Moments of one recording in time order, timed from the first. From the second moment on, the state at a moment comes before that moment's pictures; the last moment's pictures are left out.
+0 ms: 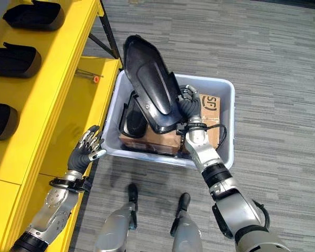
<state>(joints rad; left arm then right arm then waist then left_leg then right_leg) 0.01 0.51 -0.29 -0.01 -0.64 -0.31 0.08 -0.69 -0.31 0.33 0.49 0.42 -0.19 -0.37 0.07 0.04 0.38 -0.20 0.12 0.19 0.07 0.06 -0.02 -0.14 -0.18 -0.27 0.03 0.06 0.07</state>
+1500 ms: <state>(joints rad) 0.17 0.50 -0.14 0.06 -0.61 -0.27 0.07 -0.47 -0.17 0.36 0.30 0.62 -0.27 -0.28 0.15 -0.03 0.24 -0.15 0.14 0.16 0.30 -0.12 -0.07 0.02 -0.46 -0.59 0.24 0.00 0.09</state>
